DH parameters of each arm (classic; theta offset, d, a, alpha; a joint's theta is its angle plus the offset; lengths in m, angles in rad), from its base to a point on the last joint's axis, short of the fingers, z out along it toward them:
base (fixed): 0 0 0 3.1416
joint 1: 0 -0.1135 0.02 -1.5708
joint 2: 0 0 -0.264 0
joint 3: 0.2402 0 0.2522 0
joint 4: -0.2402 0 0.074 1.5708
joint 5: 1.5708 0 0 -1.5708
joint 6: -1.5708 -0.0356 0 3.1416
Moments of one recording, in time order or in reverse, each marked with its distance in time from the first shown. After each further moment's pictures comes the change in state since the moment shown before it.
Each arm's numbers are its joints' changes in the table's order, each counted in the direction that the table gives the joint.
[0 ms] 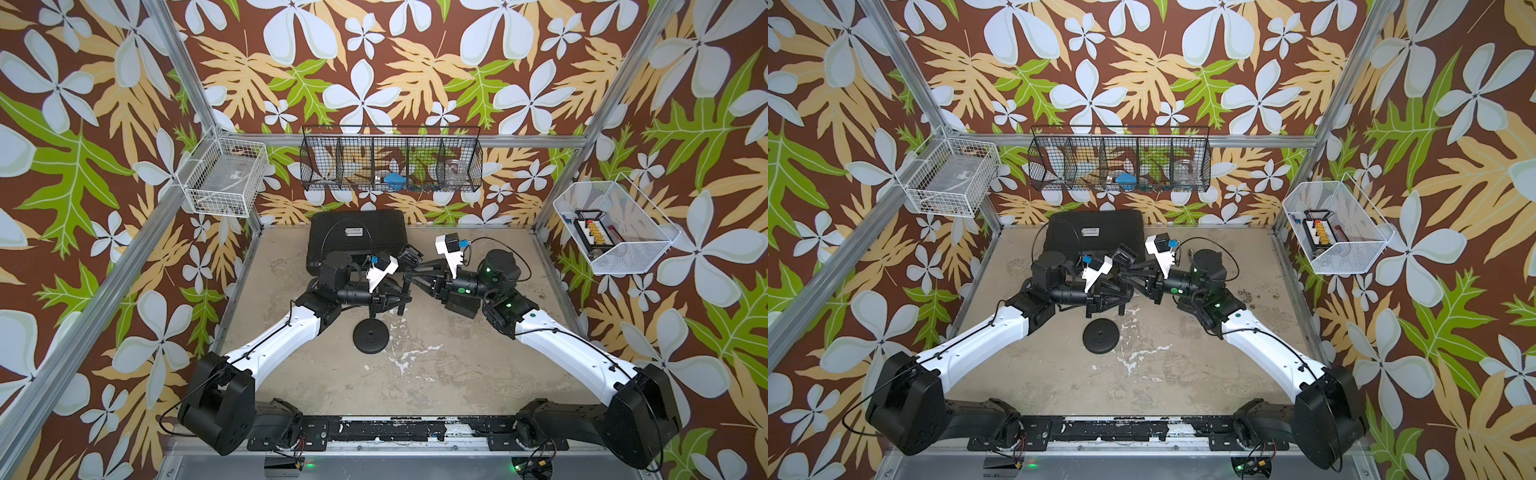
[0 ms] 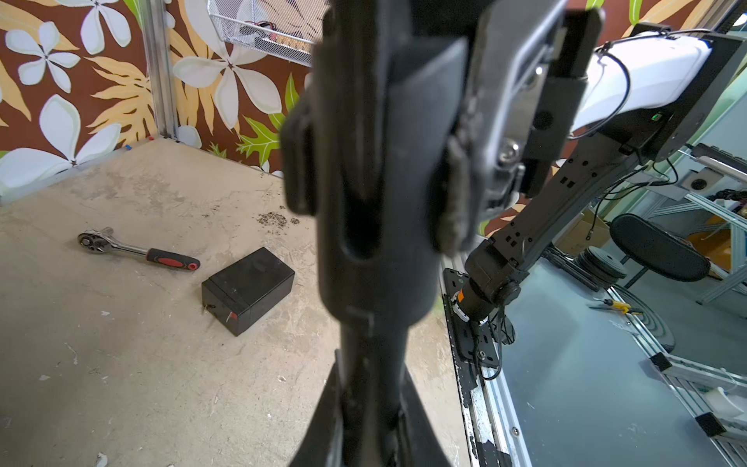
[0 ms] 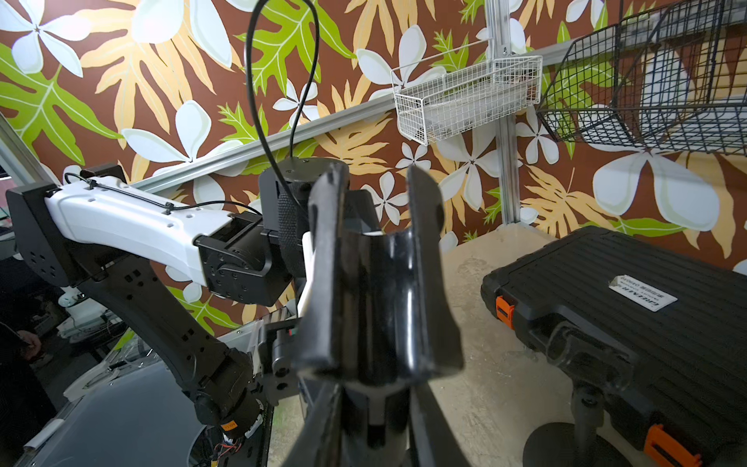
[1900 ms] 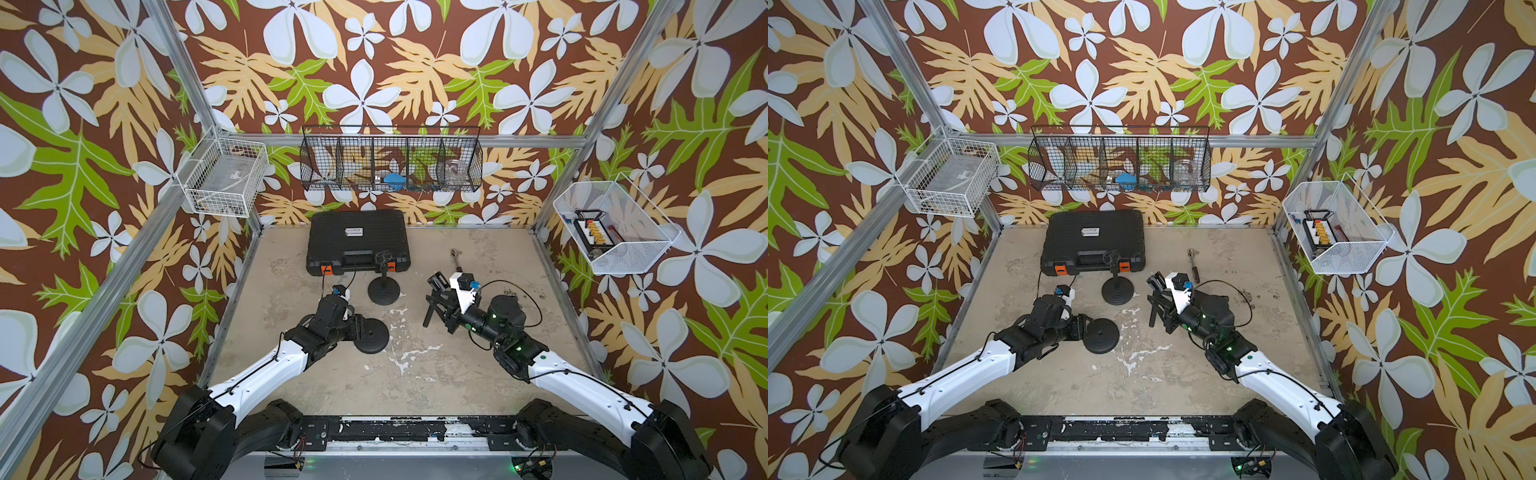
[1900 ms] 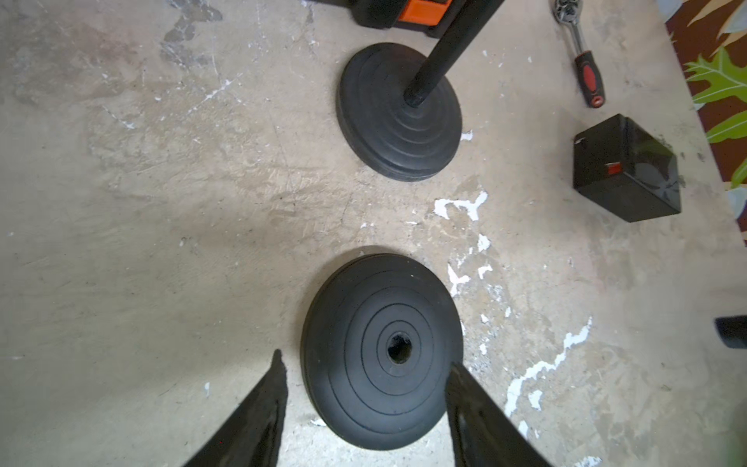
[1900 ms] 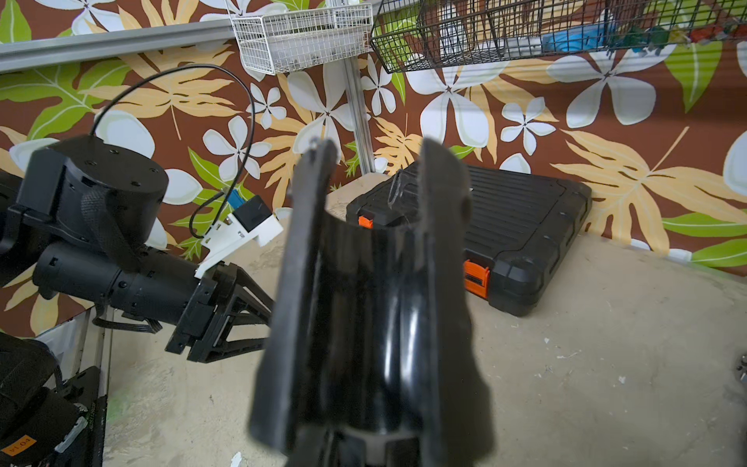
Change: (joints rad) left arm 0.034 0.193 -0.340 -0.372 -0.986 0.449; right arm -0.041 0.256 -0.435 0.032 0.509 0.161
